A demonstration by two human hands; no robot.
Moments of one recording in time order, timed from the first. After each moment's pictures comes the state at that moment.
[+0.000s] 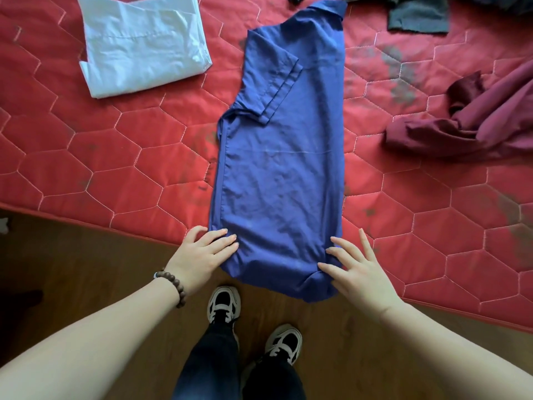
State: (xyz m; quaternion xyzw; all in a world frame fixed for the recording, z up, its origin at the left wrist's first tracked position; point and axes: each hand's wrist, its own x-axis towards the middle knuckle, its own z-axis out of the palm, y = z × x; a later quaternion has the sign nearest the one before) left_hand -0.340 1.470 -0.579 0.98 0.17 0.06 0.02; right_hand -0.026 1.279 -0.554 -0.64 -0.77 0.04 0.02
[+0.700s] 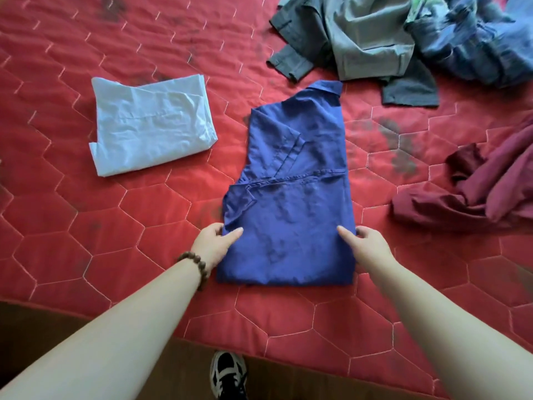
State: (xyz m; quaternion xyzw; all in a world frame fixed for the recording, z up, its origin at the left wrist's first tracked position) left_hand -0.231 1.620 -0.553 0.57 0.62 0.08 0.54; right_hand 0.033 1.477 -0.524 -0.87 -0.16 0.39 0.27
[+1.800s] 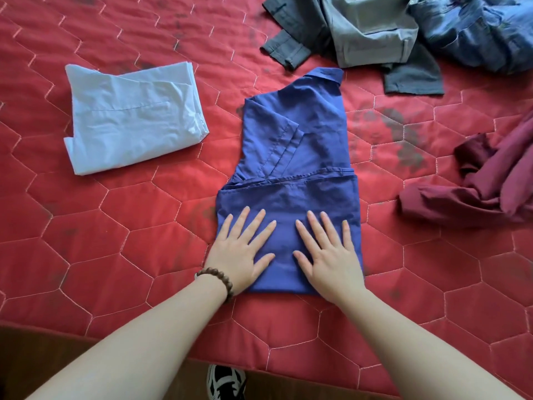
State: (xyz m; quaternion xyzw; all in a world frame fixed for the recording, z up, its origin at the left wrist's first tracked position) left_hand -0.210 1.595 -0.591 0.95 0.29 -0.06 0.06; right_hand -0.023 1.474 -0.586 -0.78 -0.62 0.05 -0.04
